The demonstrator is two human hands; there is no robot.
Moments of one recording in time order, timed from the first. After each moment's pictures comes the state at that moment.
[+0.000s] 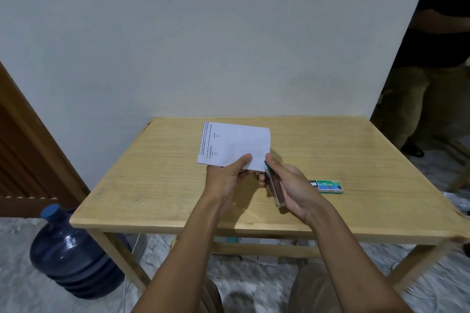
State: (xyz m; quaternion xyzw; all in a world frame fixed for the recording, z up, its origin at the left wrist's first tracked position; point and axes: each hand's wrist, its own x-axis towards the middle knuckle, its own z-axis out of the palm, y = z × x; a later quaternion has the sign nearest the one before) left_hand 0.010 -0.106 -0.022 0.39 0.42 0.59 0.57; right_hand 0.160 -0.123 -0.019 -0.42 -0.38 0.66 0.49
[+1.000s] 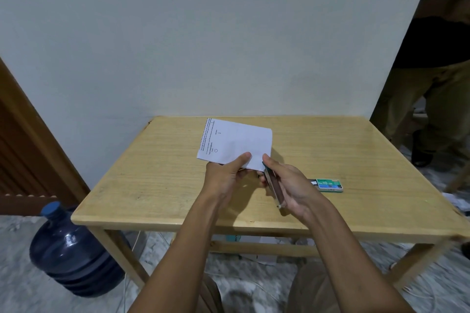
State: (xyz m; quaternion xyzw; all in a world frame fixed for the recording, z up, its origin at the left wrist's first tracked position) left_hand 0.004 -0.100 -0.027 0.39 0.43 0.57 0.58; right_hand 0.157 -0.118 -0.025 -0.44 -0.36 0.66 0.49
